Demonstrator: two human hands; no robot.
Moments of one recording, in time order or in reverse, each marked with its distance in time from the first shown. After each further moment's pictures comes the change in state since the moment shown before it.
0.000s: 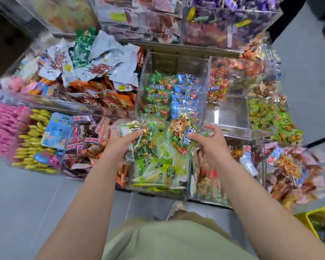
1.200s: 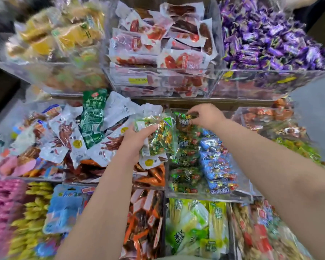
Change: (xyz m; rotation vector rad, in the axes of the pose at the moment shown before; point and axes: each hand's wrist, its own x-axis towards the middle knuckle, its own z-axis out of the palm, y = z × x) left_hand 0.204 0.173 0.007 0.024 -0.180 0.106; right_hand 0.240 -0.198 0.134 -1.187 -0.090 -0.555
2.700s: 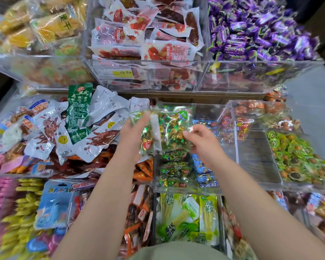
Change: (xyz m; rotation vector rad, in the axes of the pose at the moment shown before) left_hand -0.025 0.000 0.043 -0.103 0.100 0.020; right_hand -0.117 -0.026 0.032 1.280 0.081 0.351
